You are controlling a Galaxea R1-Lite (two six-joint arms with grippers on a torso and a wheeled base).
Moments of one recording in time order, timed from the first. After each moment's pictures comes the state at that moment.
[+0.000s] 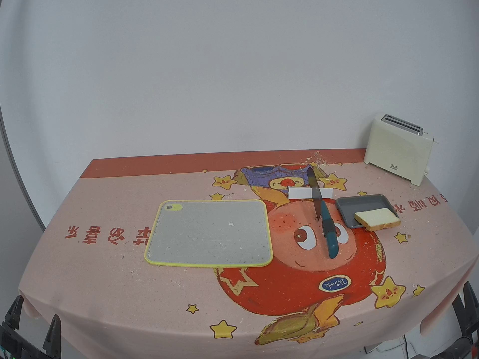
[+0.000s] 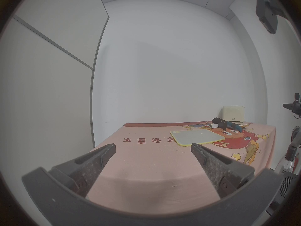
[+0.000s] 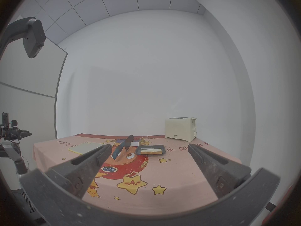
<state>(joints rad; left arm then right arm) 0.00 0.02 -0.02 -0.01 0.00 0.00 0.00 0.08 -0.14 -0.02 0.07 0.06</state>
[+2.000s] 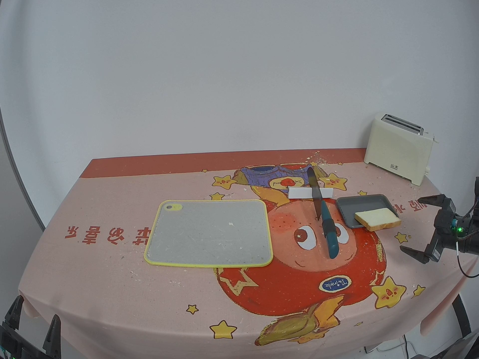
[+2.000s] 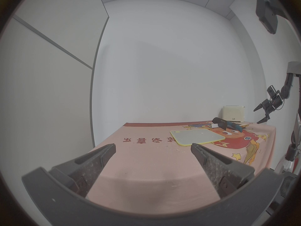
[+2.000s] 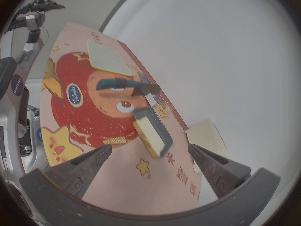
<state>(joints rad) 0.00 0.02 -0.02 -0.01 0.00 0.00 -0.05 1.39 -0.46 -0.35 0.33 -1.07</state>
